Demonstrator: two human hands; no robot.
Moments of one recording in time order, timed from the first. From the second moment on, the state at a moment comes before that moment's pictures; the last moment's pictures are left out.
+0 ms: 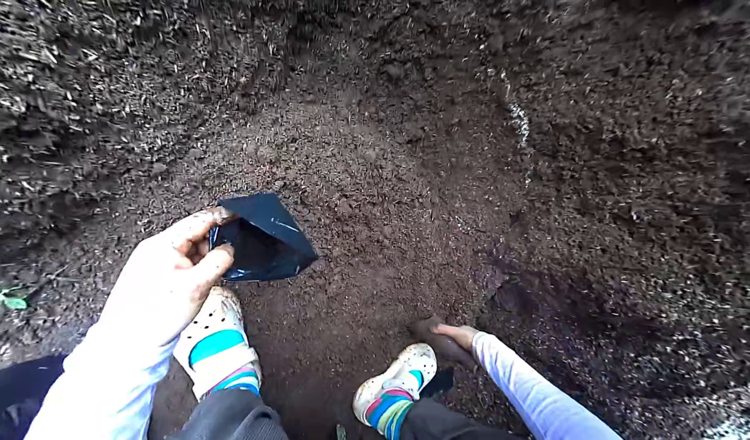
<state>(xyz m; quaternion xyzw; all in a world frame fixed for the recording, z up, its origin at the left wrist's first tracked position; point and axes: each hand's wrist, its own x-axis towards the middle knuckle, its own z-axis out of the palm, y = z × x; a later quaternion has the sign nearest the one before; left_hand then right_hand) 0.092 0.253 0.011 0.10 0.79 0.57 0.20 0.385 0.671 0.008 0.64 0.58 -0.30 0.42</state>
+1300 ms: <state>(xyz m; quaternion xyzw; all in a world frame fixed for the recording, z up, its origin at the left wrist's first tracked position) 0.065 0.375 0.024 0.32 0.80 0.24 0.45 0.170 0.541 -0.087 0.50 0.16 -0.83 -0.20</state>
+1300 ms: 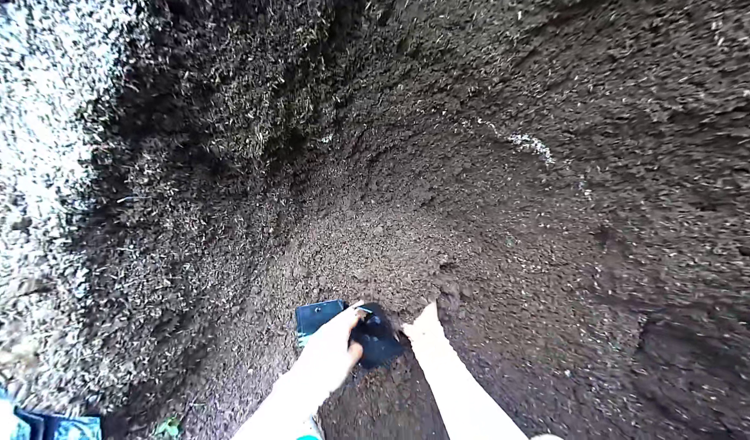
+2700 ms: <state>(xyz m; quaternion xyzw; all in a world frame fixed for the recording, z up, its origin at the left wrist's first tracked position) 0.058 0.294 0.068 0.20 0.82 0.41 0.35 0.120 0.500 -0.103 0.48 0.10 -0.86 -0.17</state>
